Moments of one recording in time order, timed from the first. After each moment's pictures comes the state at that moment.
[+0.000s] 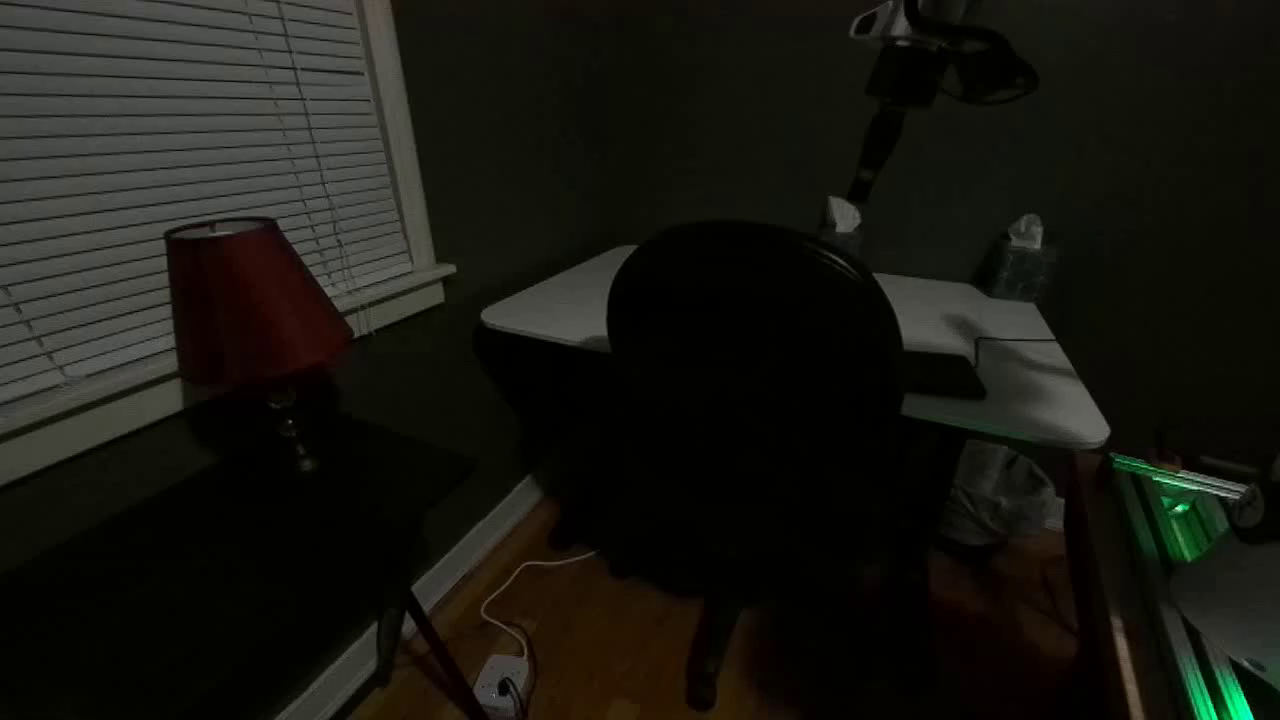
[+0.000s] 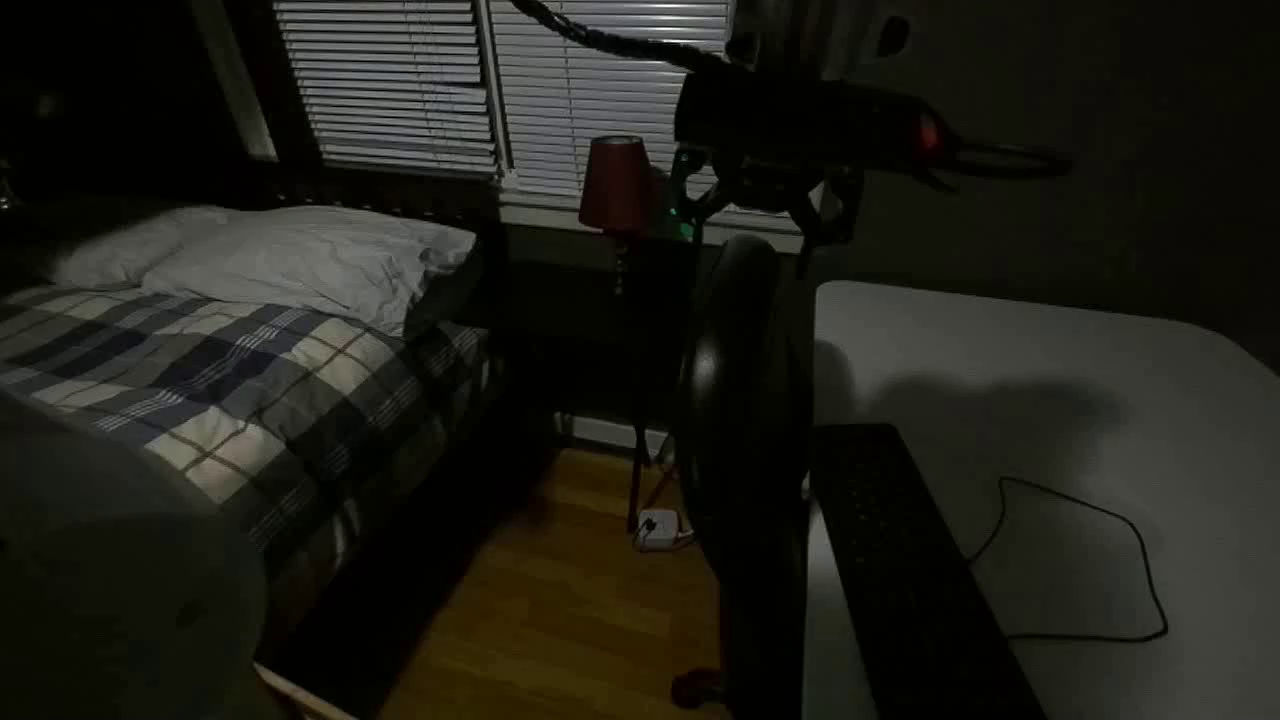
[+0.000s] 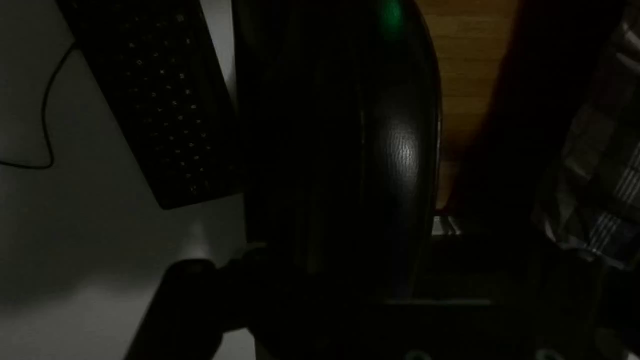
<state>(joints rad) -0.02 -0.42 -0.43 -2.44 0.01 2.21 -0.61</state>
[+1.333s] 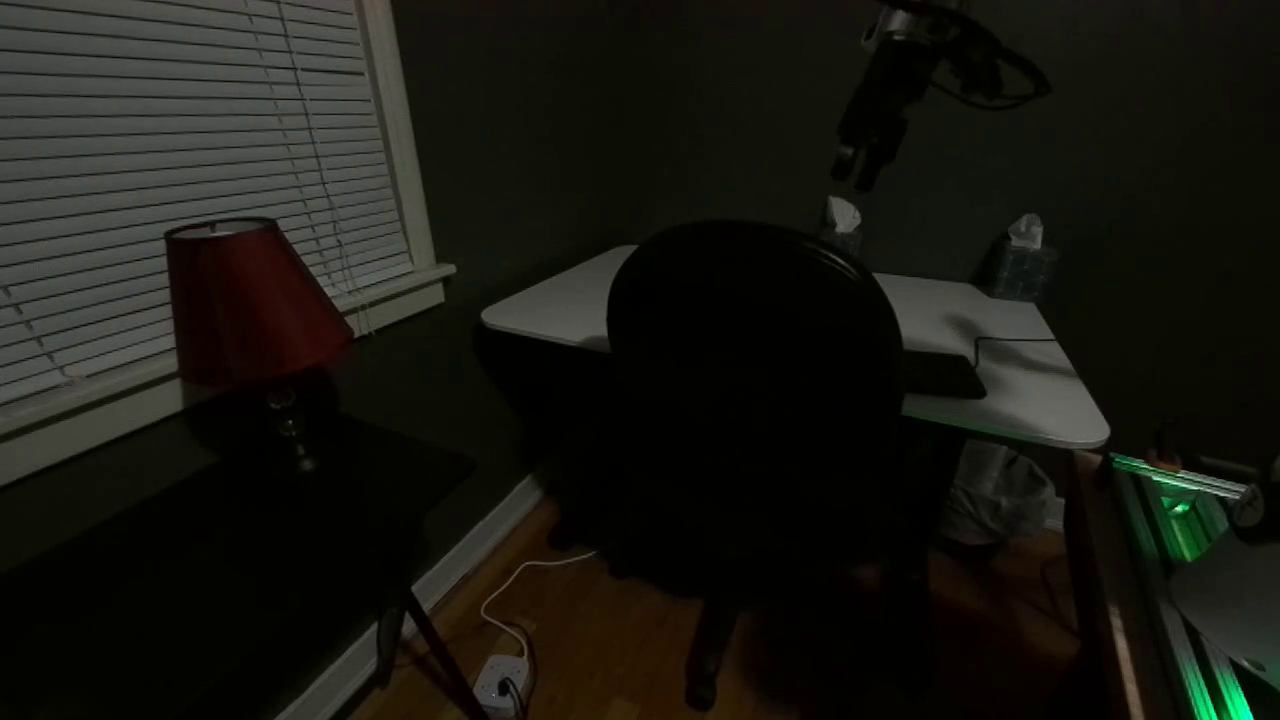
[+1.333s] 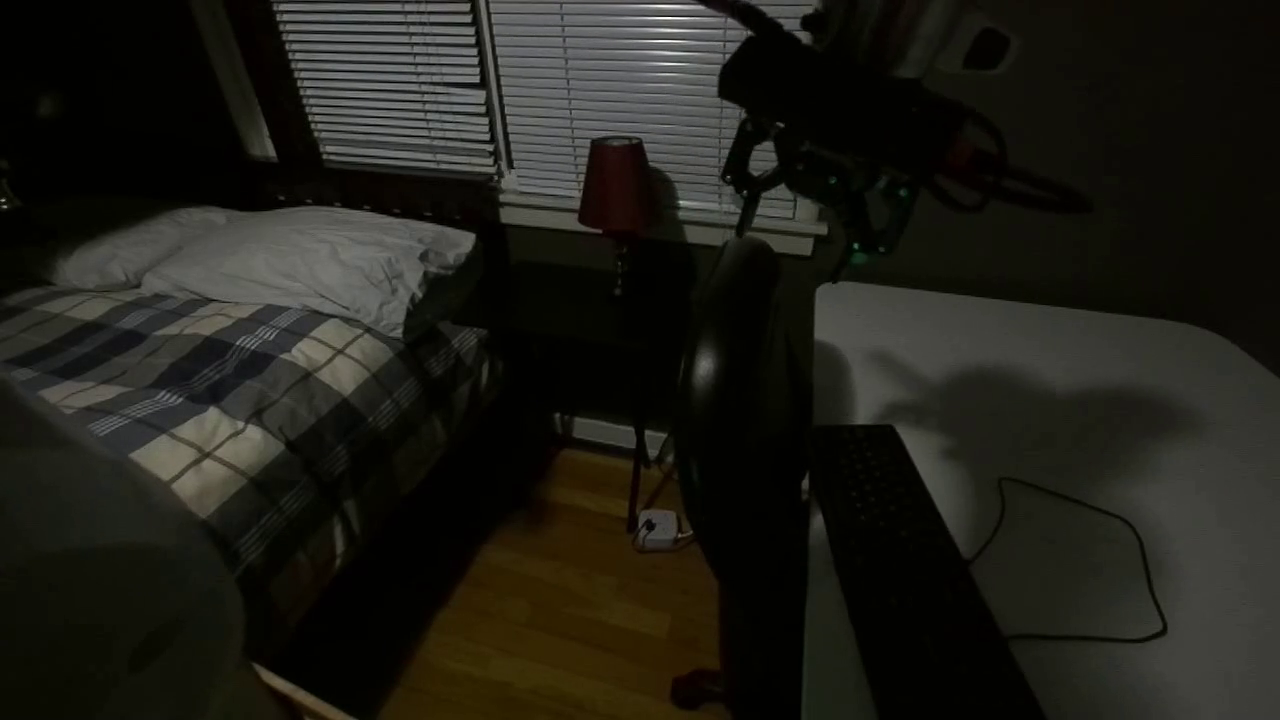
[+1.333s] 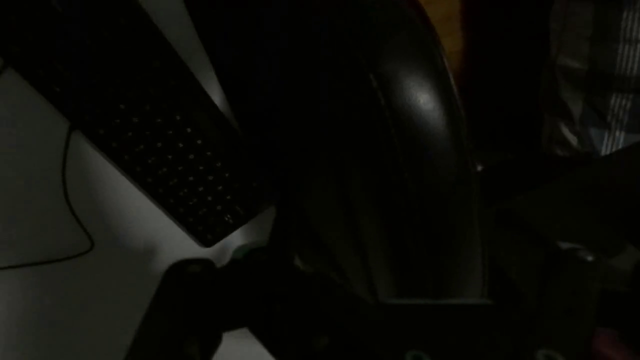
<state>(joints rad) -0.11 -0.28 -0.44 -2.28 0.21 2.11 -0.46</state>
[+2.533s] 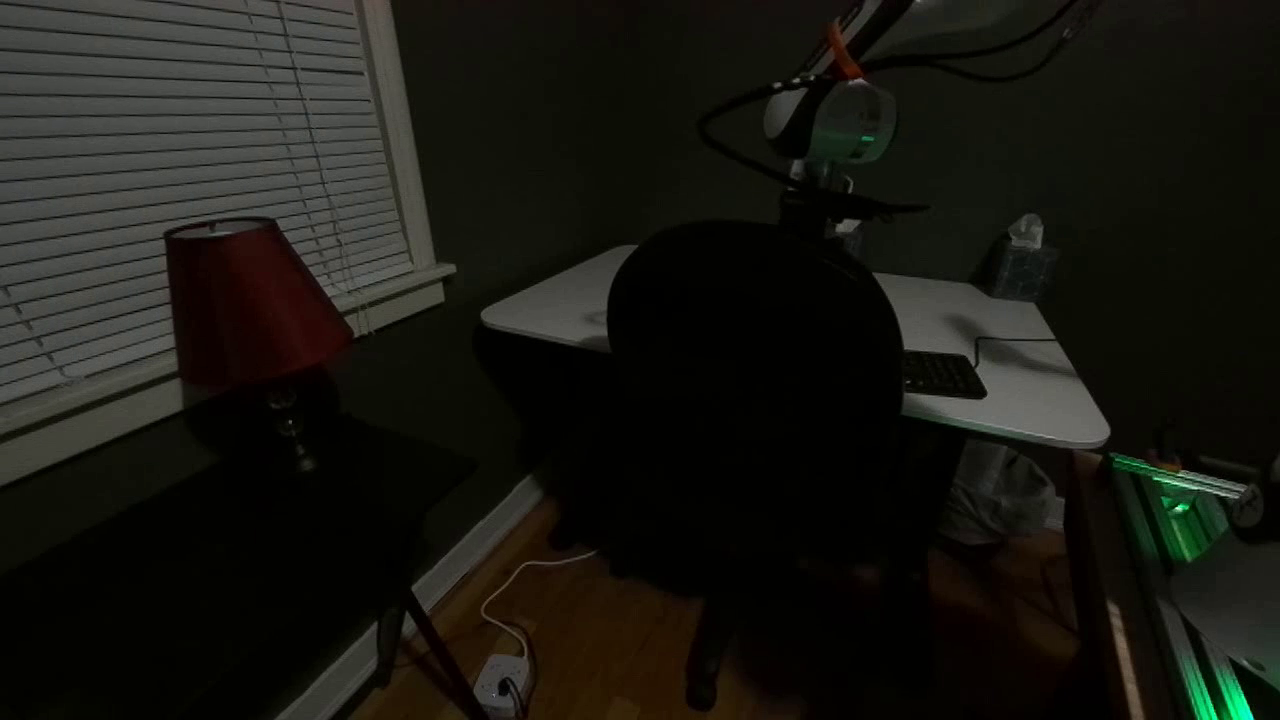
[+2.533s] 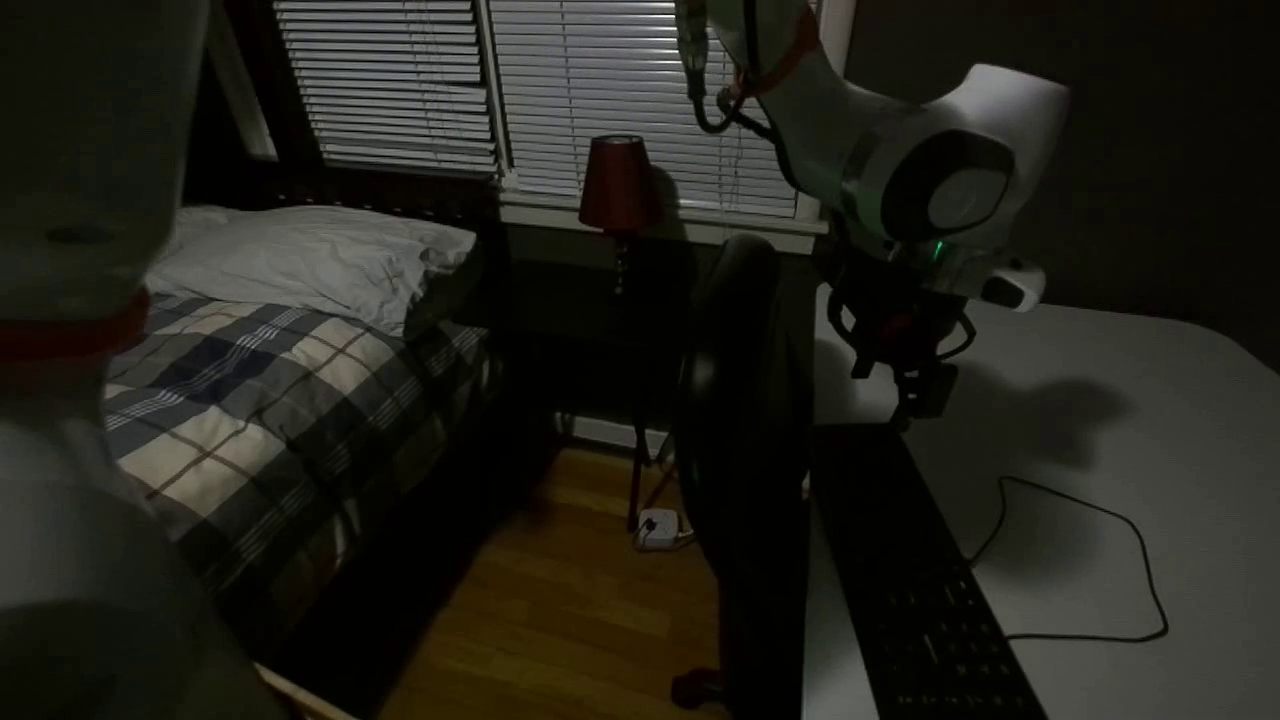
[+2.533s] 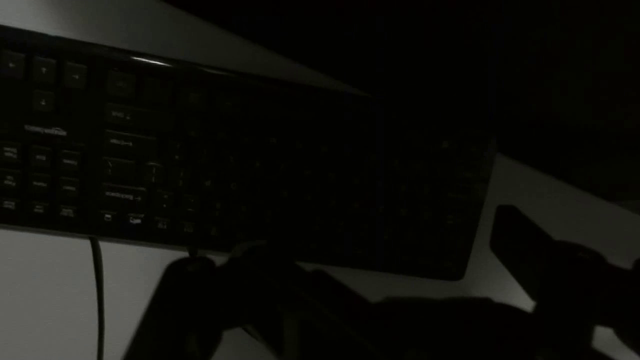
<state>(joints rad) -0.26 0.46 -0.34 -1.86 0.32 2.28 0.26</state>
